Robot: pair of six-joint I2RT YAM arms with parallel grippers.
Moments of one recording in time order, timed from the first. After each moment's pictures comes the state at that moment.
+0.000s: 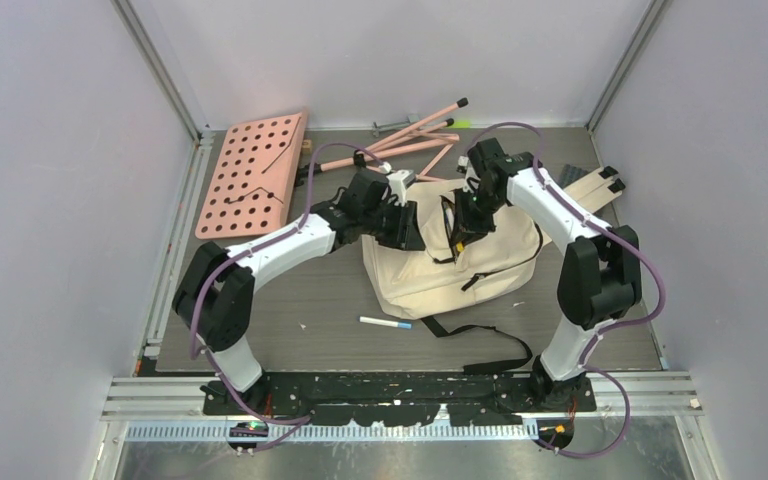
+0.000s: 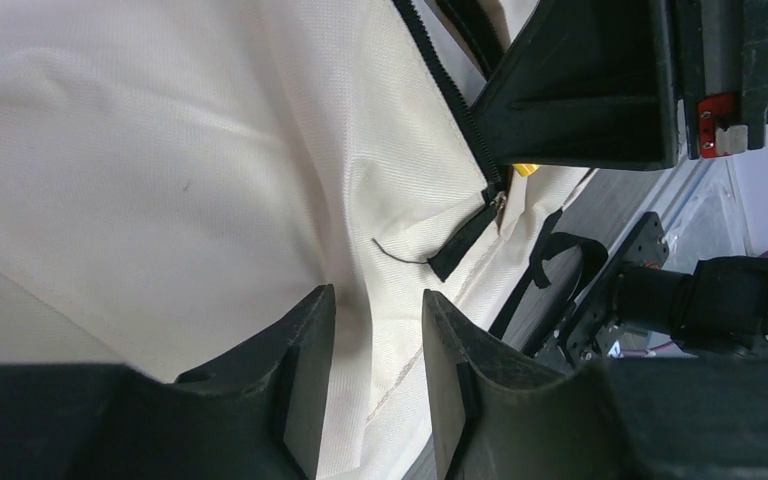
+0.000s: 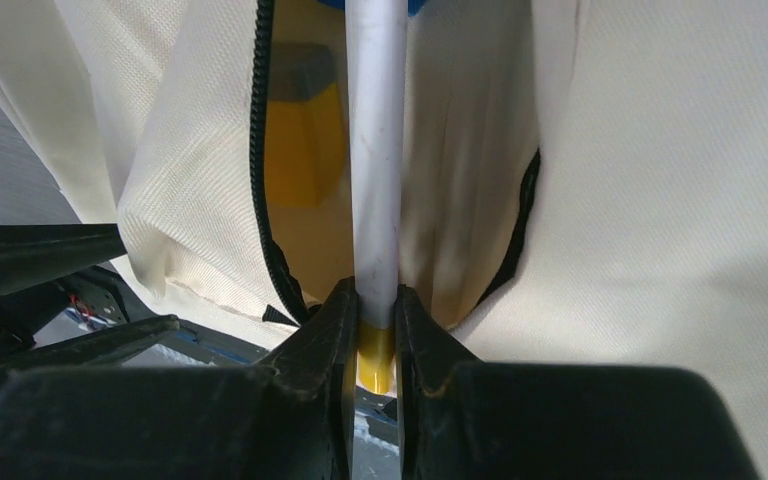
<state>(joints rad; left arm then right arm) -0.70 1.70 1.25 -0.22 0.40 -0.44 0.32 1.74 1.45 -1.00 -0.29 0.31</state>
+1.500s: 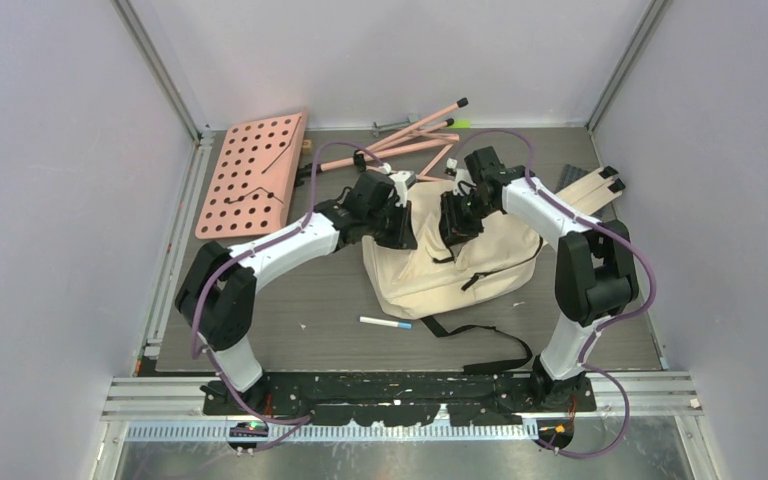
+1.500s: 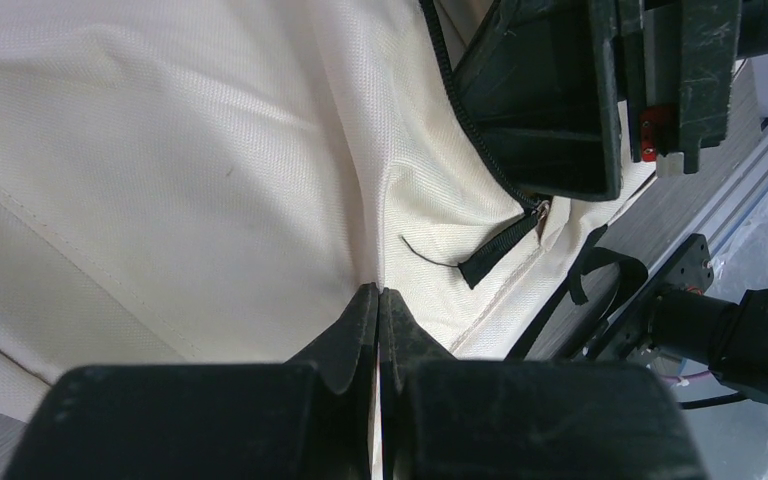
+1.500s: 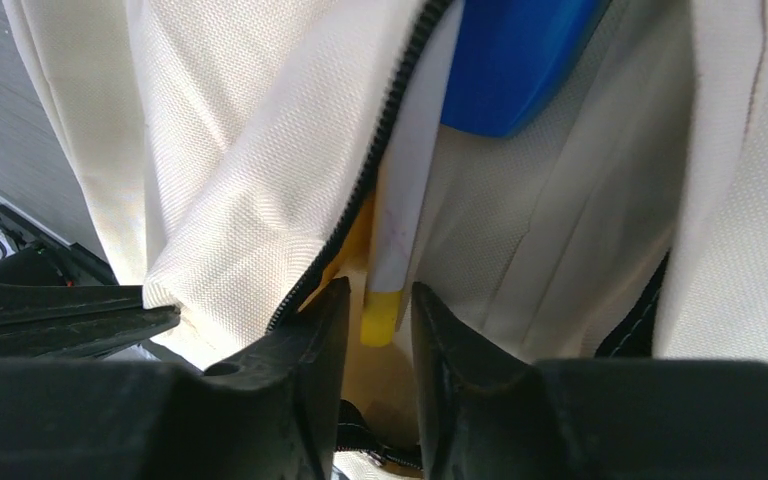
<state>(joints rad) -0.72 1.71 1.28 -0.30 0.28 -0.45 0.32 1.78 1.34 -0.75 -0.43 0.21</state>
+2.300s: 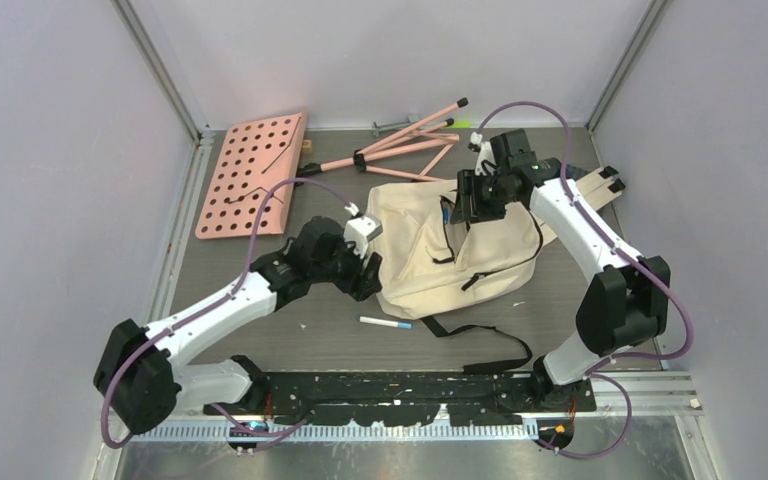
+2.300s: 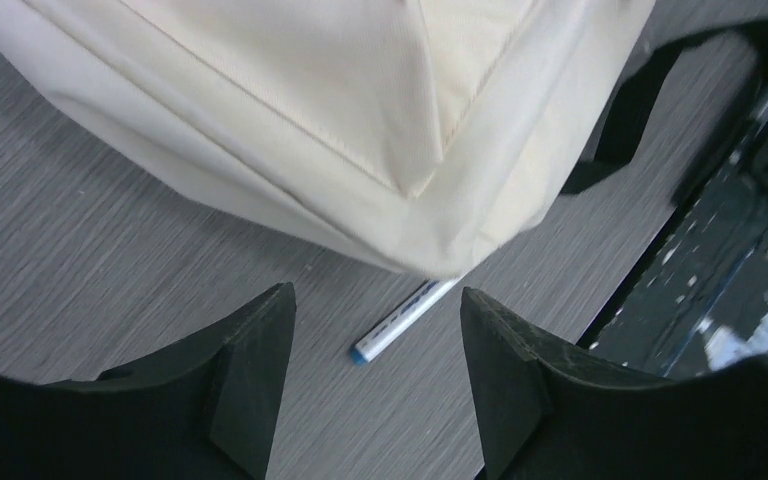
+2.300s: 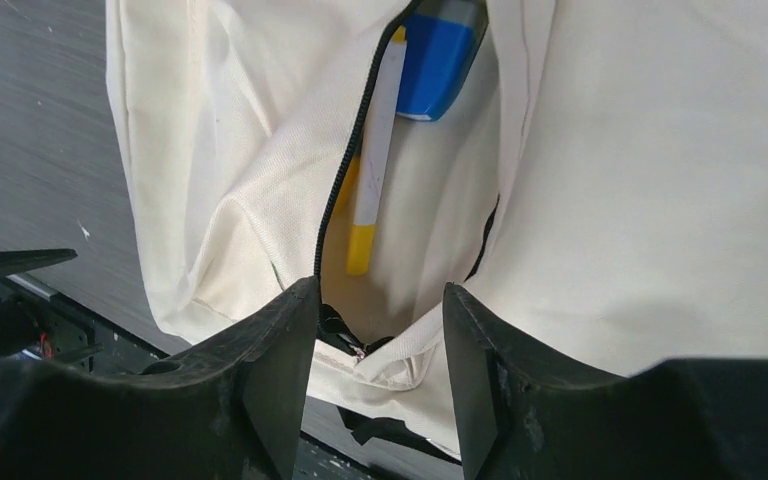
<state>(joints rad) -0.72 1.22 0.83 -0.28 0.24 -0.12 0.28 1.59 1.38 -0.80 -0.31 0.19</state>
